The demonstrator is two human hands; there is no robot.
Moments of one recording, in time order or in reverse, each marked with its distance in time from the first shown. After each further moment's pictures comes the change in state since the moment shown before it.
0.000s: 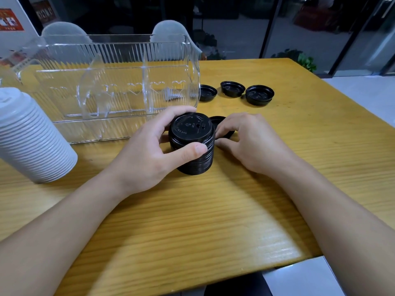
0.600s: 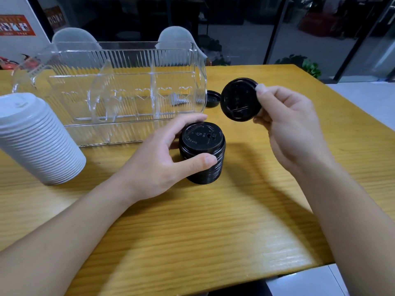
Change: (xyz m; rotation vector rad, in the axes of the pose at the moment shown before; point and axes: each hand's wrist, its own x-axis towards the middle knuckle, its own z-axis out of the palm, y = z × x) left_hand -0.004 0.004 0.002 0.028 -0.033 -0.022; right_hand 0.000 -0.007 -0.034 0.966 0.373 0.238
